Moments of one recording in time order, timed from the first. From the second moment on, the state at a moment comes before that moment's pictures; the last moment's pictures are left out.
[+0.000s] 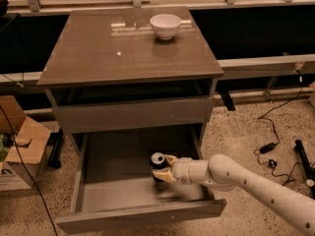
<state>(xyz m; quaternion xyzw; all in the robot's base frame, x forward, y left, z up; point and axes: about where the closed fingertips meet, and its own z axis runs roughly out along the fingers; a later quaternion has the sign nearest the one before) 0.563 -0.016 0.464 -0.44 0.72 0.33 0.42</state>
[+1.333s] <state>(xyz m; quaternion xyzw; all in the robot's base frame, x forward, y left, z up) 0.563 -0.012 0.429 -0.43 0.72 0.34 0.43</state>
